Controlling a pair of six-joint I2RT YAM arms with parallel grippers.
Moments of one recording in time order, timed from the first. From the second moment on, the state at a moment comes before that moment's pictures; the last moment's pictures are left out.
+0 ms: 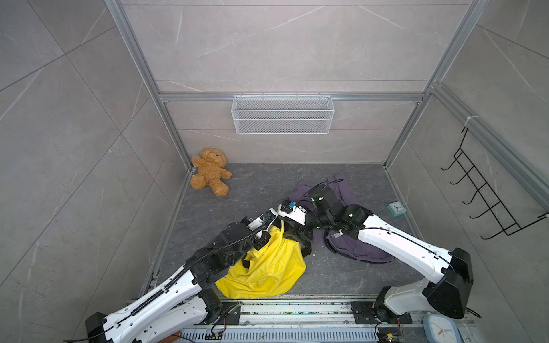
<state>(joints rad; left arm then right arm) -0.91 0.78 0.74 -0.27 -0.26 0.30 0.81 1.43 1.25 -0.52 -0.46 -0.37</state>
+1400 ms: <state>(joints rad) -0.85 0.71 0.71 -0.31 -0.27 0.17 0.92 1.35 0.93 0.05 -0.28 -0.27</state>
